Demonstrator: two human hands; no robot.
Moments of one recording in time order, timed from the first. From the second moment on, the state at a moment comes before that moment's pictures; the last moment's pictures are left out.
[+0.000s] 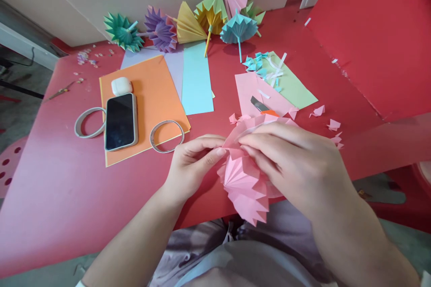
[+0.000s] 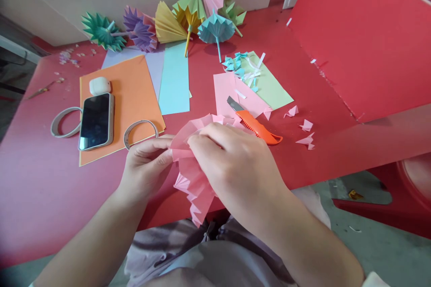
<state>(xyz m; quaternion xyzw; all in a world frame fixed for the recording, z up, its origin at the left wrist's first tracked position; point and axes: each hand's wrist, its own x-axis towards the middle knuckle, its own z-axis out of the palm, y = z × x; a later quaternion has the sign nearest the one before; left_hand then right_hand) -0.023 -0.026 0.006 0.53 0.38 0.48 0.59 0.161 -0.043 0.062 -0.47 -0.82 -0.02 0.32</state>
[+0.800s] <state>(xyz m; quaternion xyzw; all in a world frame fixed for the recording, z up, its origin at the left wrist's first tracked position) -0.024 -0.031 0.006 0.49 0.35 0.49 0.62 0.158 -0.047 0.064 -0.48 -0.82 0.03 0.31</state>
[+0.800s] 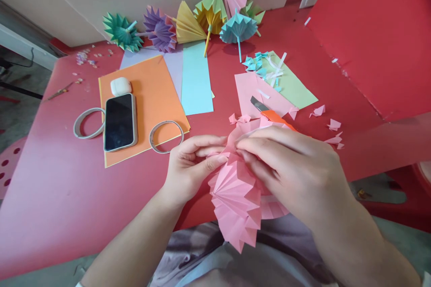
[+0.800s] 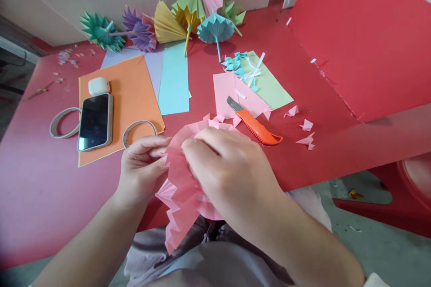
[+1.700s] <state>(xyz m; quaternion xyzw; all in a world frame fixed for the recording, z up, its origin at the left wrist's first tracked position) -0.021 -0.029 0.013 0.49 0.36 0.50 0.61 0.156 -0.043 0.066 -0.49 -0.81 0.01 0.31</state>
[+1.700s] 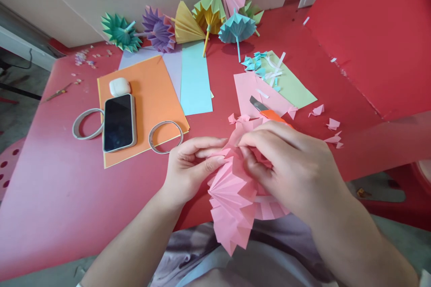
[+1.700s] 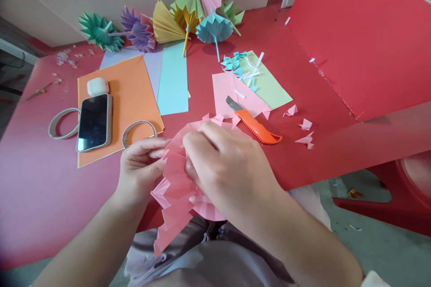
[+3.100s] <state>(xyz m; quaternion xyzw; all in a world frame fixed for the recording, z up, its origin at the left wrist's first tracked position) -0.024 -0.023 0.004 0.43 0.42 0.53 0.60 0.229 0.008 0.038 -0.68 -0.56 0.24 0.41</state>
